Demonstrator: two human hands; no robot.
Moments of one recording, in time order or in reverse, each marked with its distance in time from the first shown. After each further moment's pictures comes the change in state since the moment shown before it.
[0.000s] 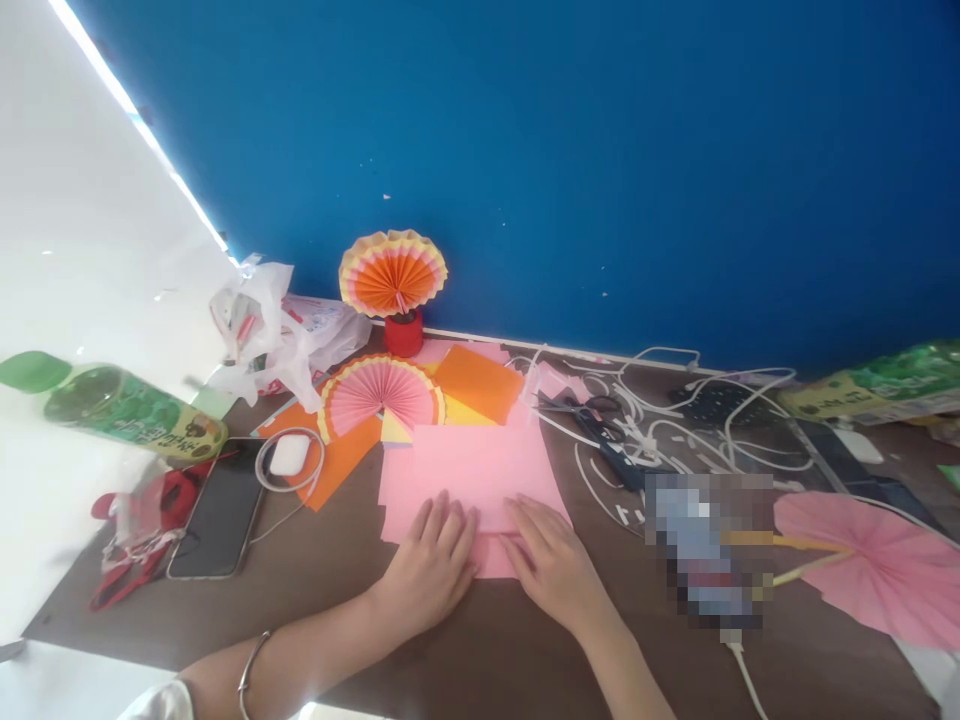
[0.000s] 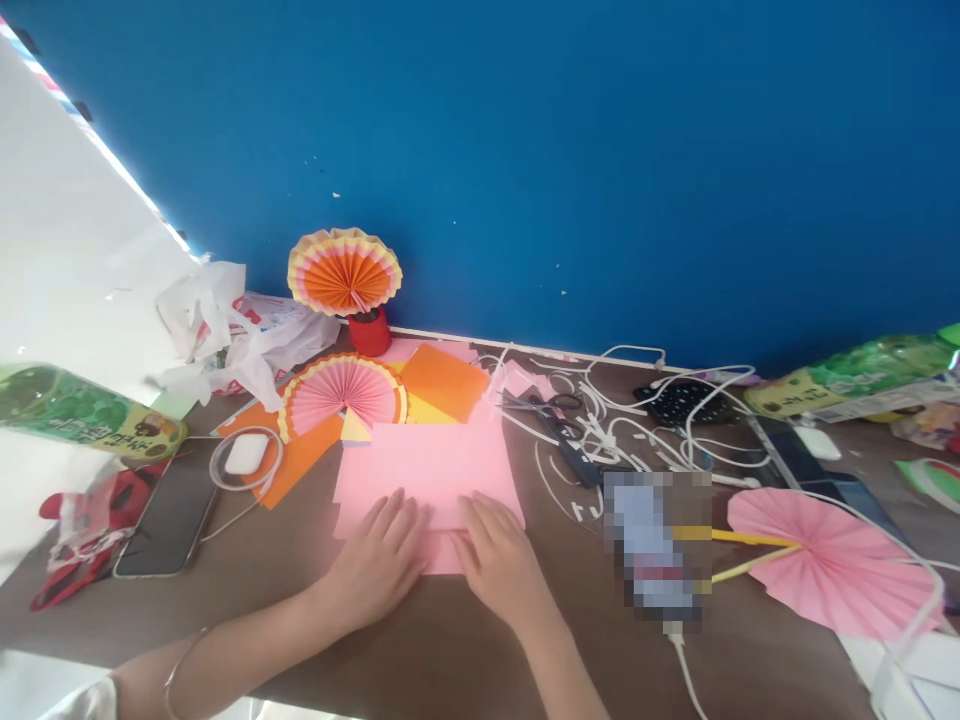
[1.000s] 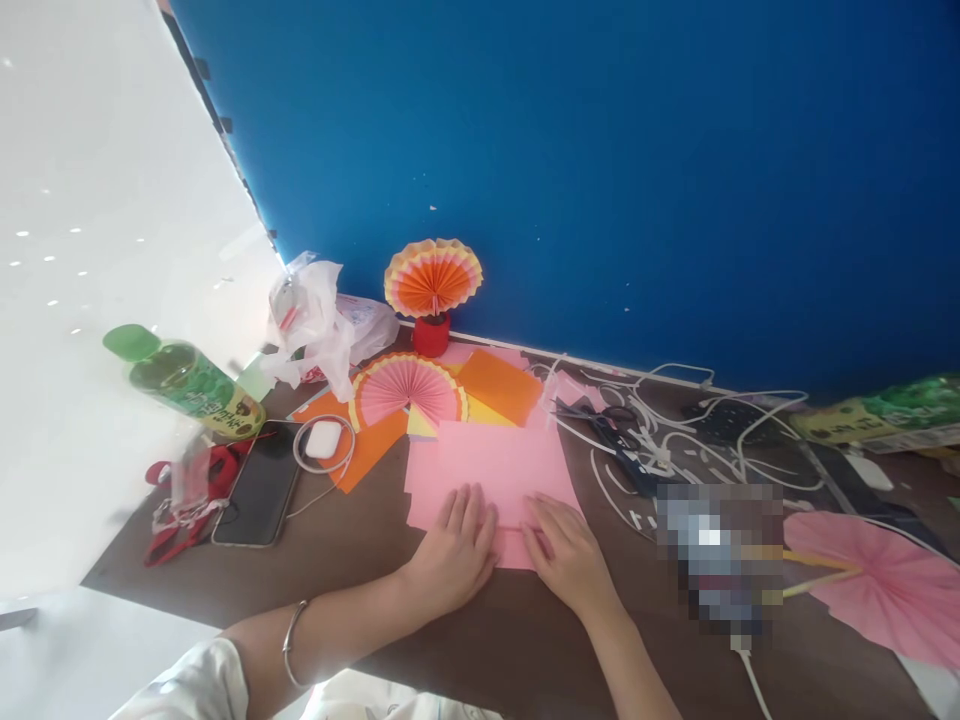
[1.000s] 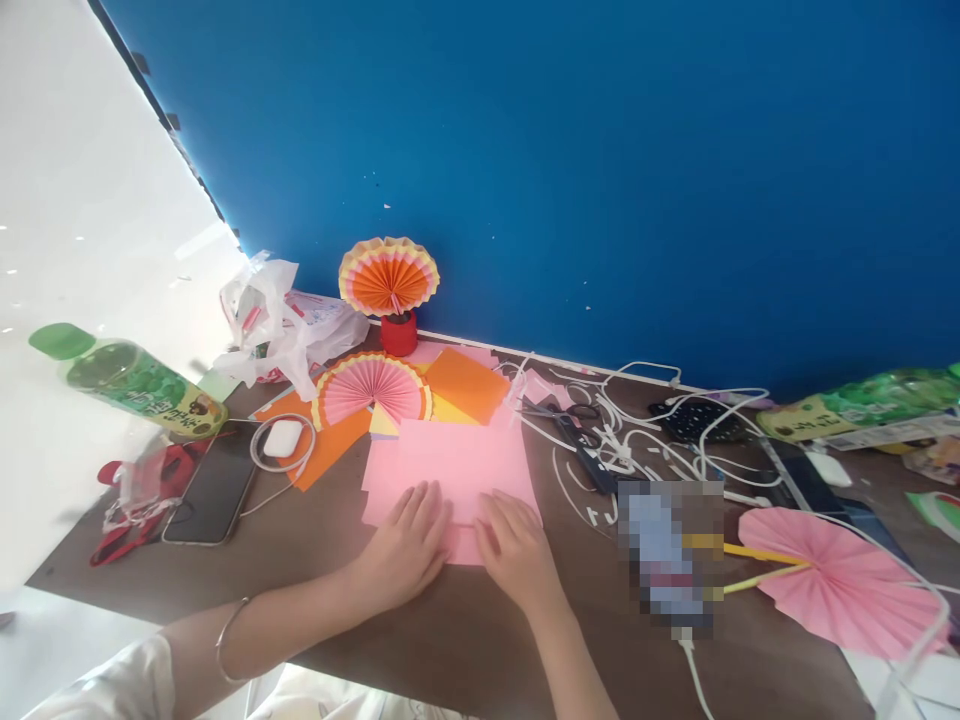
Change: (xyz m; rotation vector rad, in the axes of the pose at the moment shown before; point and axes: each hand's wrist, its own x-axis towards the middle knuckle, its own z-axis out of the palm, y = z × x) left_hand -0.003 0.001 0.008 -0.049 0.048 -0.009; right_hand 0.005 -0.001 0.010 0.004 0.147 -0.032
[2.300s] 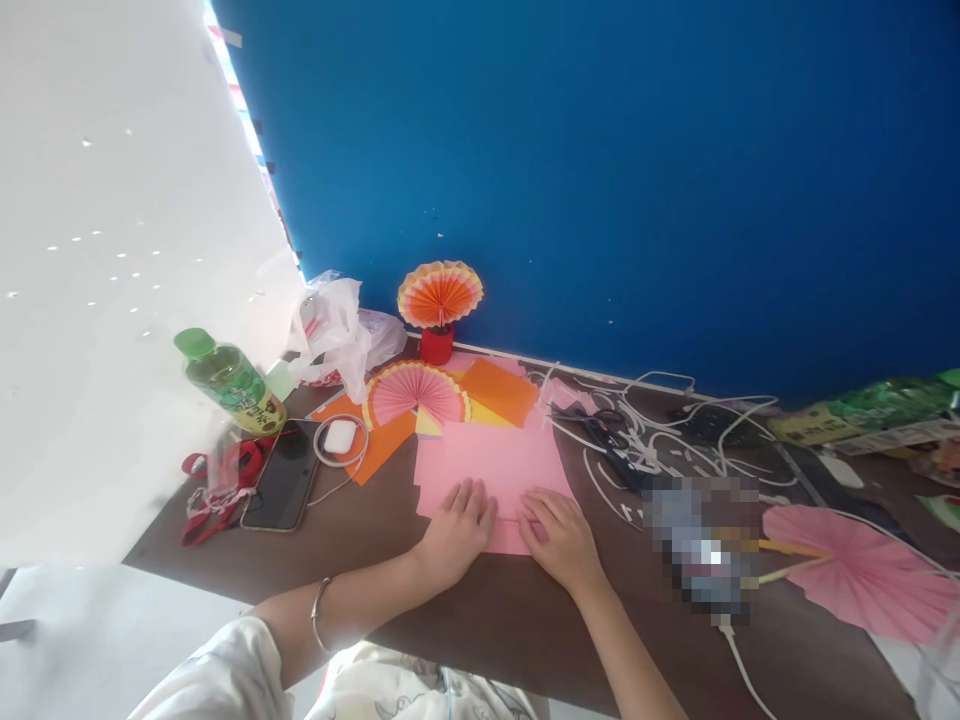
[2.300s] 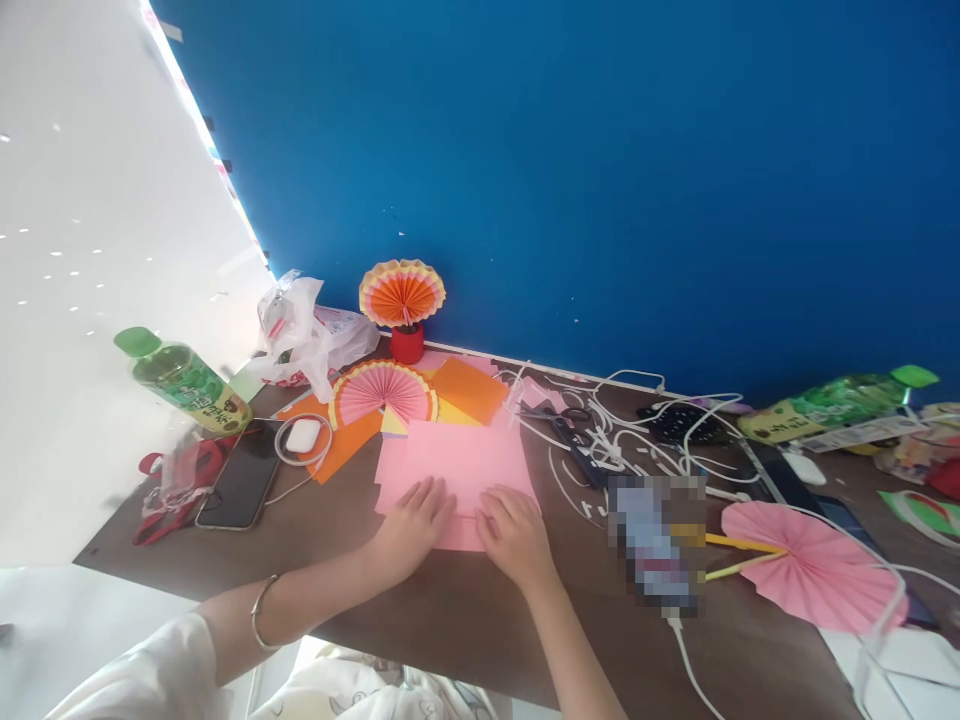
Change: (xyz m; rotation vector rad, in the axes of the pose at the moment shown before) left_hand 0.002 -0.002 0.011 0.068 0.037 -0.031; right_hand 0.006 -0.005 0.000 -0.011 0.027 -0.006
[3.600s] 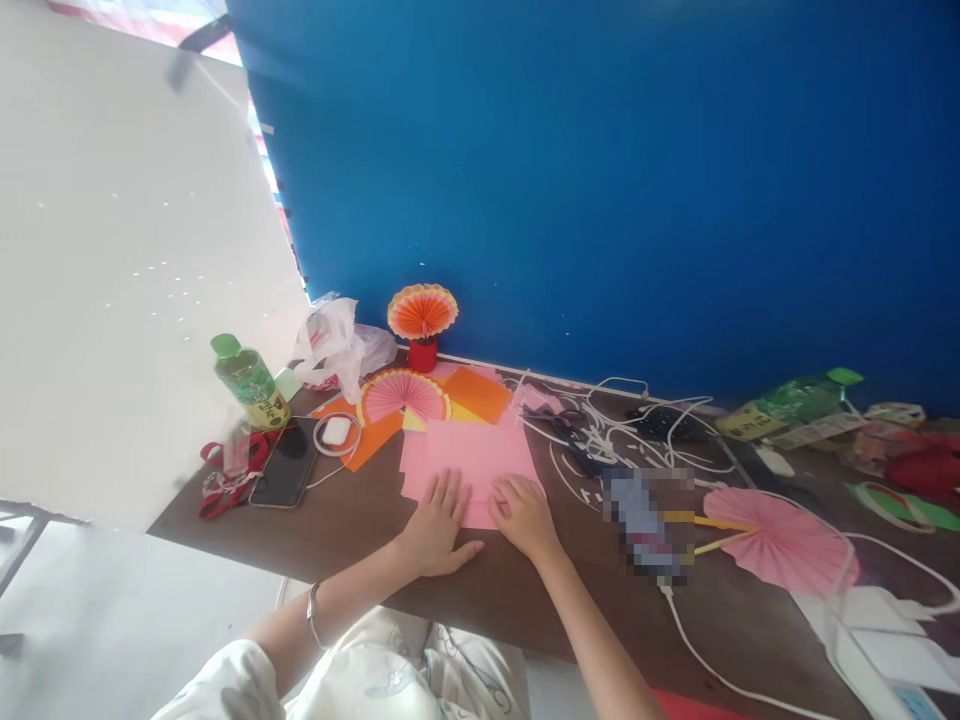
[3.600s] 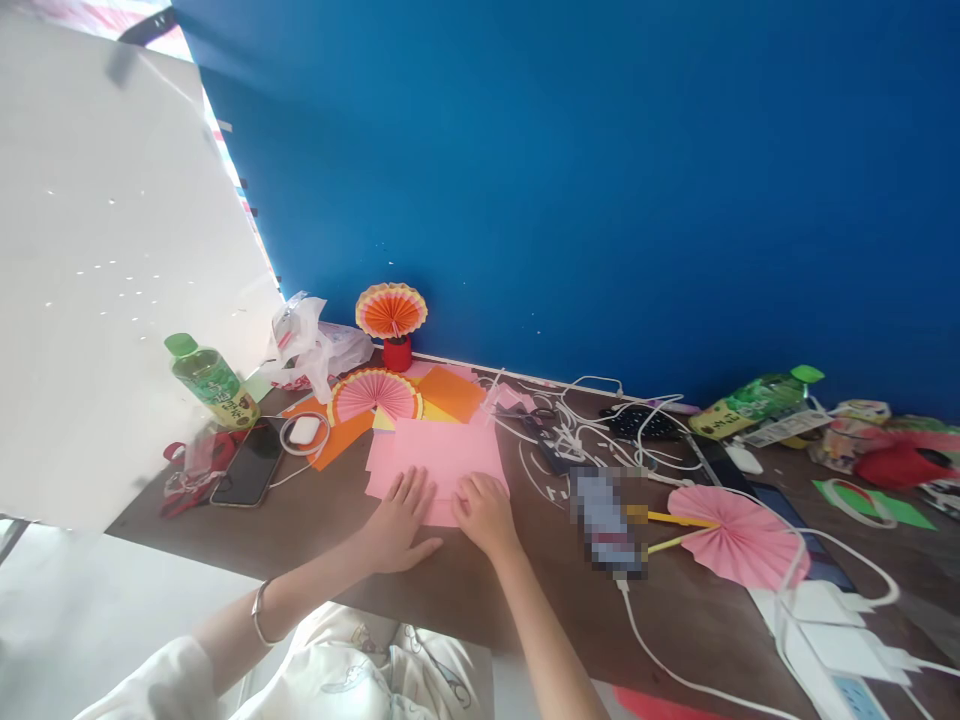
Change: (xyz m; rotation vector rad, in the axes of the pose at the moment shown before) left_hand -0.021 0.009 -0.005 -0.172 -0.065 -0.003; right_hand 0.000 -0.007 -0.004 -0.010 -0.078 0.060
